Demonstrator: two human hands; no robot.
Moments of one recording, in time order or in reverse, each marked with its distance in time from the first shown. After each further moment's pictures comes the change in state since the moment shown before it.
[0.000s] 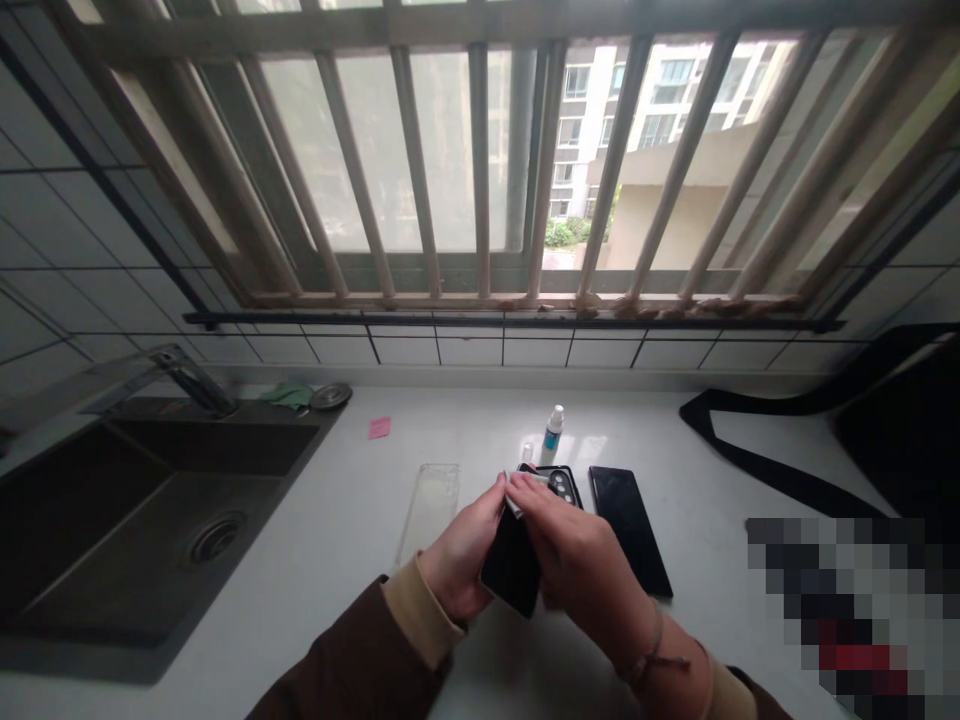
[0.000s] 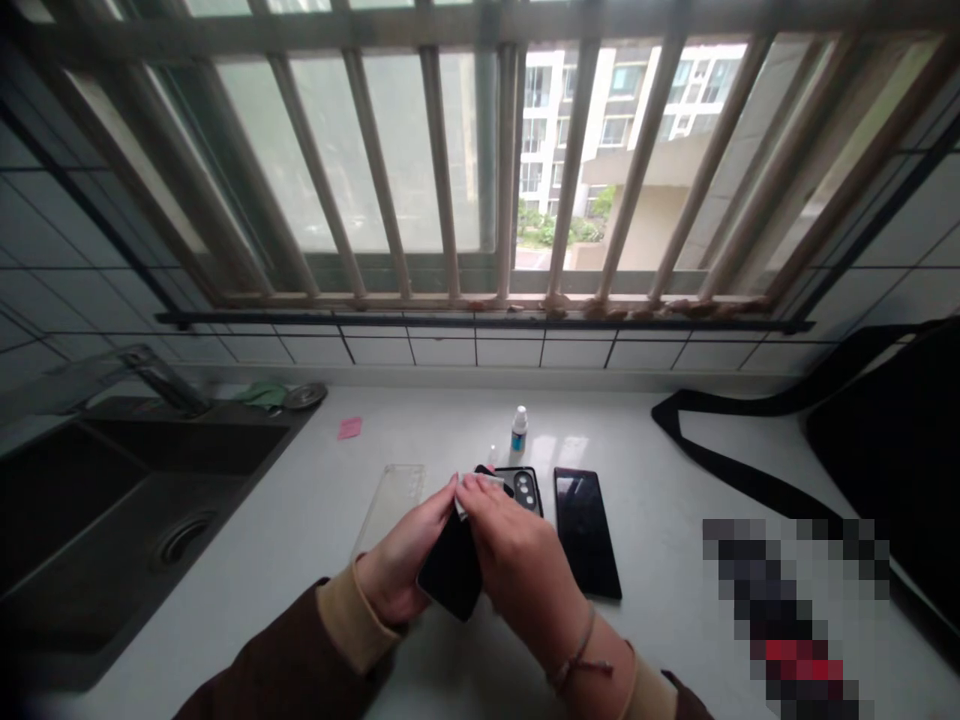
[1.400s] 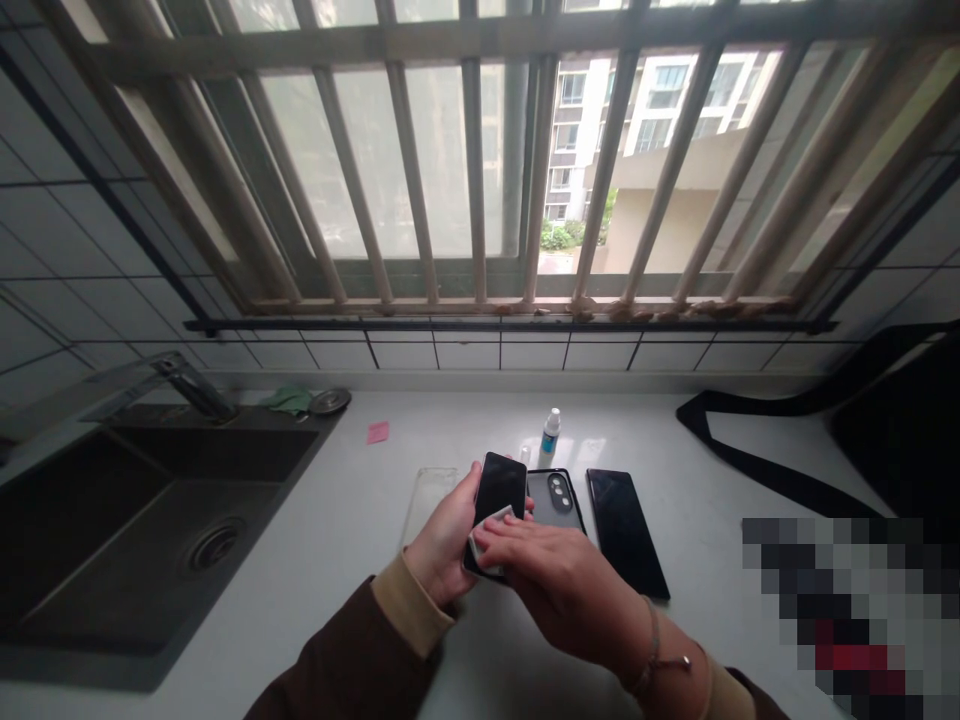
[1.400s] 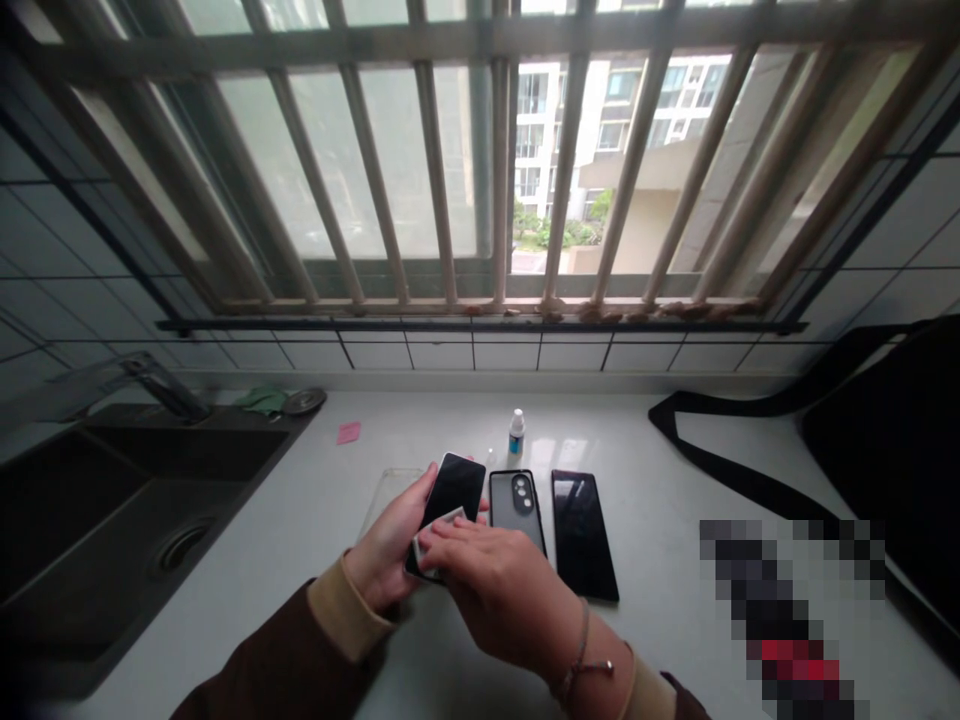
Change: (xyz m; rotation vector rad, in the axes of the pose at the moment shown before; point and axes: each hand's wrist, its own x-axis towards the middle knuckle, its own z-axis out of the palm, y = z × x) left_hand 0.003 0.021 -0.002 0.061 0.183 -0.062; right_hand 0.004 -0.017 -0.015 0.305 -0.230 -0.160
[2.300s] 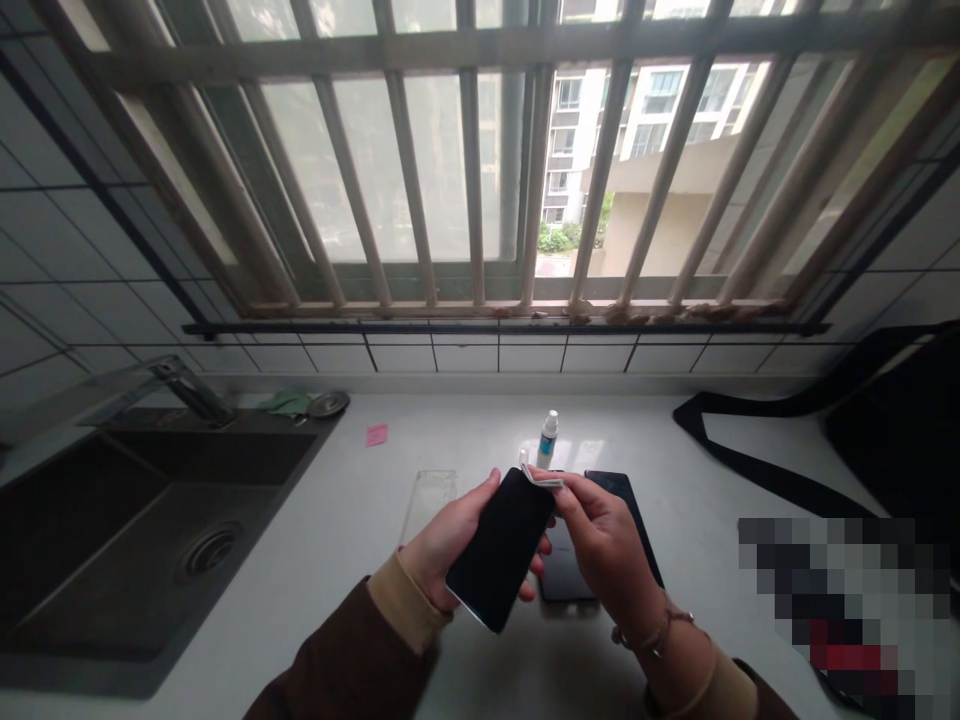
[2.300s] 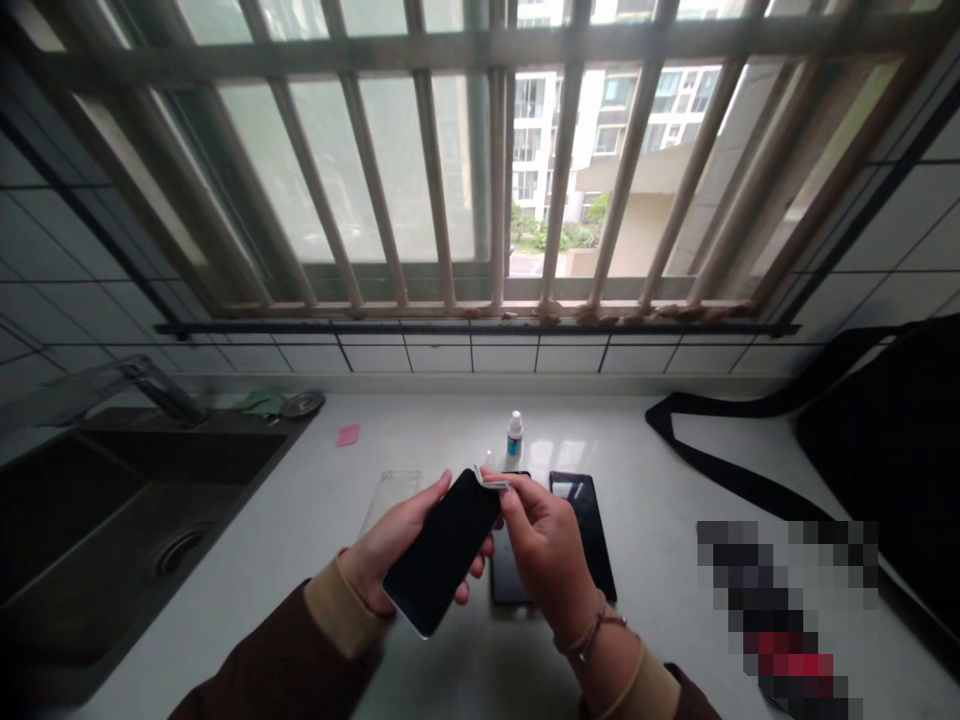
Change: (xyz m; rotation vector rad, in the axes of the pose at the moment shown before) left_hand -0.020 0.010 0.001 0.165 -0.307 -0.226; right_hand -0.007 0.024 -0.013 0.347 0.489 0.574
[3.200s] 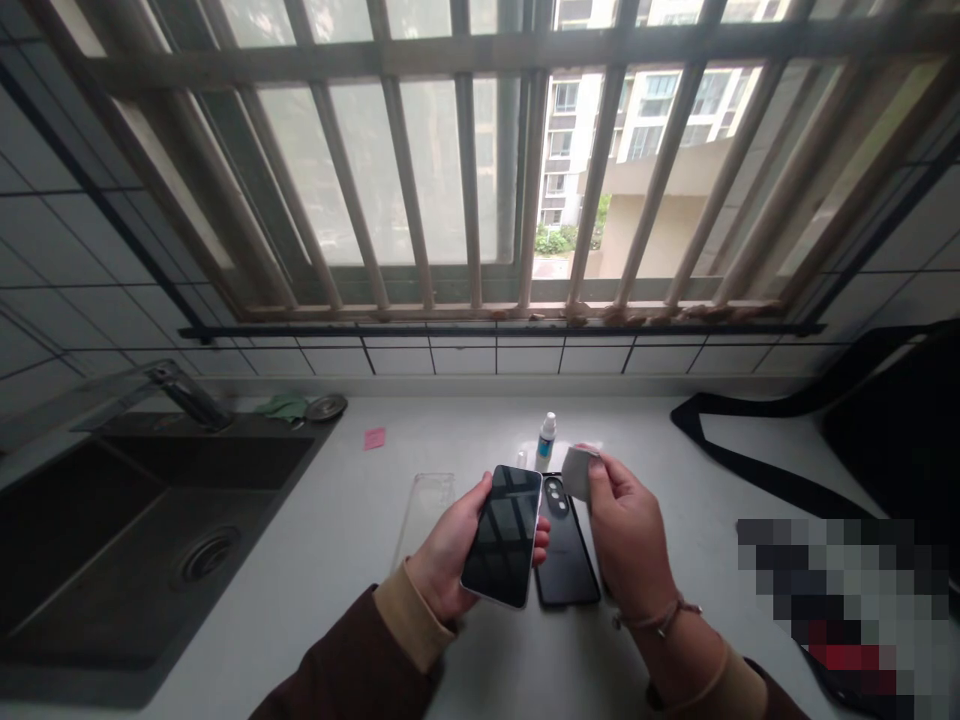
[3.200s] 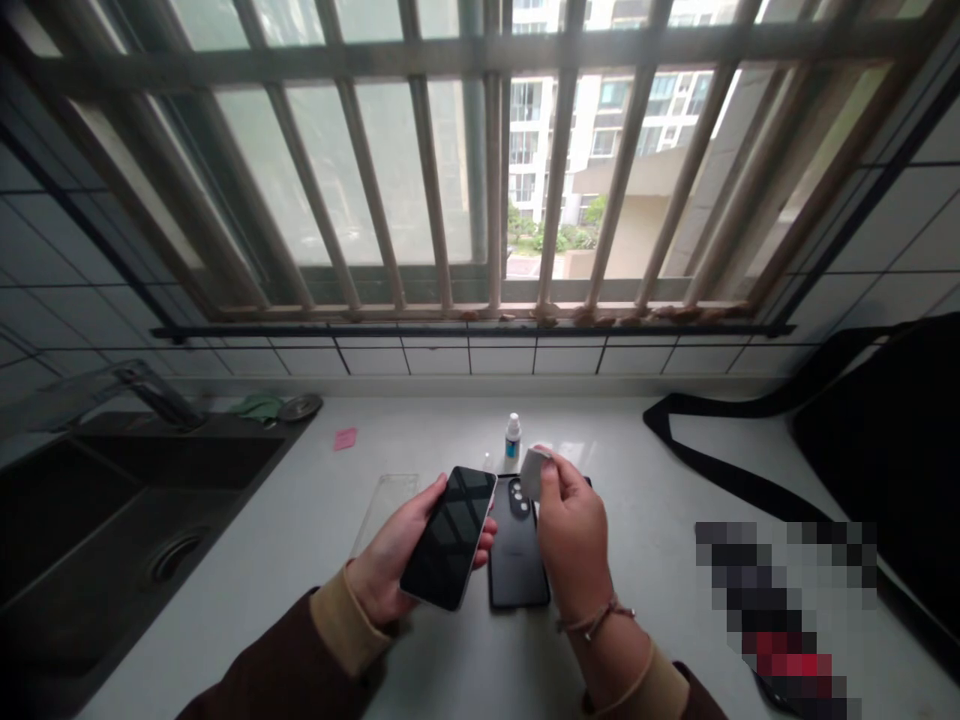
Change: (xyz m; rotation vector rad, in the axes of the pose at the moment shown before) left_hand 0.012 -0.009 0.010 -0.146 0.202 0.146; right_hand 0.012 0.014 -0.012 -0.169 0.386 0.132
